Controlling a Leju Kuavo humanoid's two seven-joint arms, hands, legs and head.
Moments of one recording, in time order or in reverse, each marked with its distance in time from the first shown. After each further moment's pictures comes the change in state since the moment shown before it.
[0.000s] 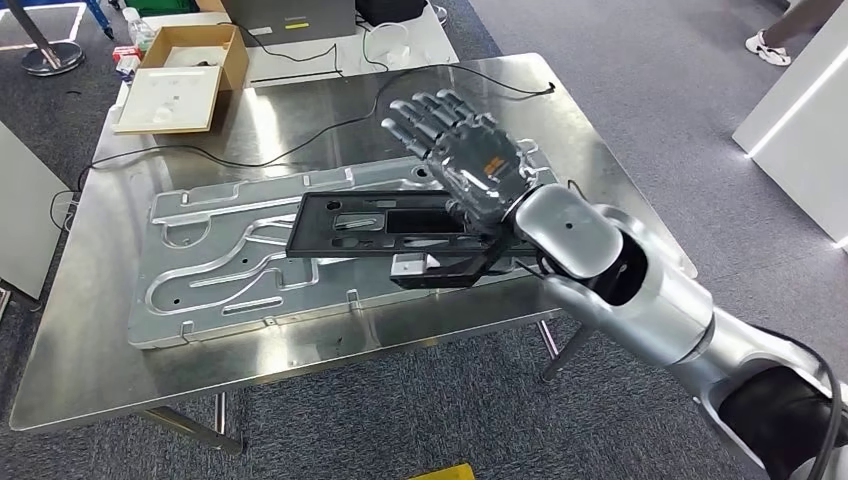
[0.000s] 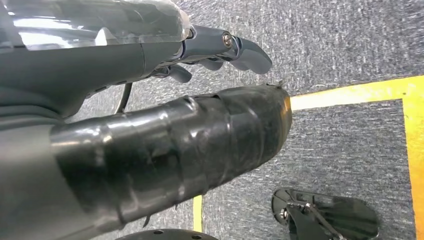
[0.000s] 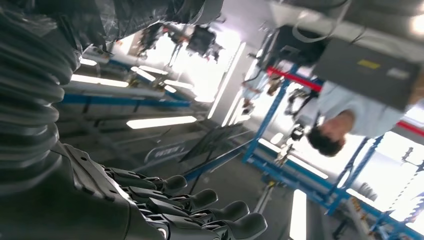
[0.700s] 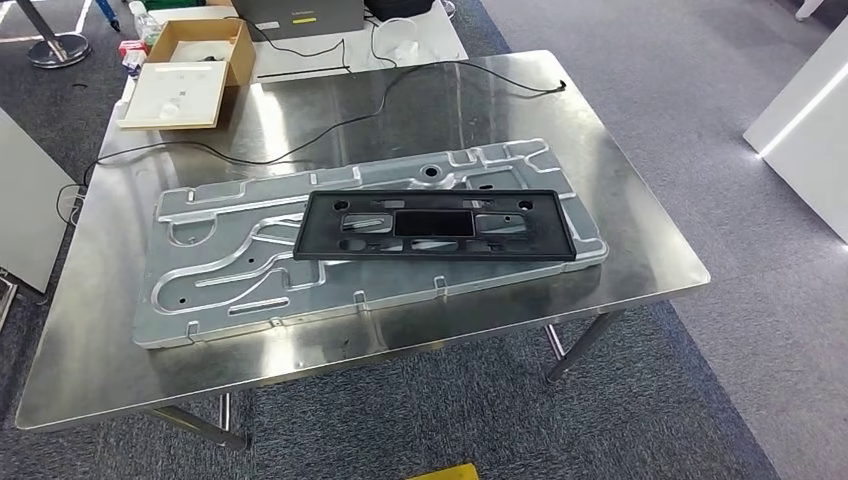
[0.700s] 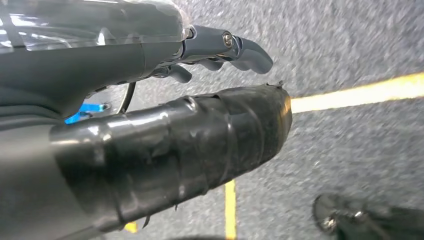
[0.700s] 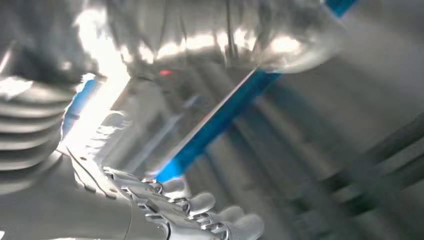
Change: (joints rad) left arm 0.035 -0.025 0.000 0.000 -0.044 0.010 0.114; right arm -1.564 -0.335 0.401 0.174 0.002 -0.138 0.465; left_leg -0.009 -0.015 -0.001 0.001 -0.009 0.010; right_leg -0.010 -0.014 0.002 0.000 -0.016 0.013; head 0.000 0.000
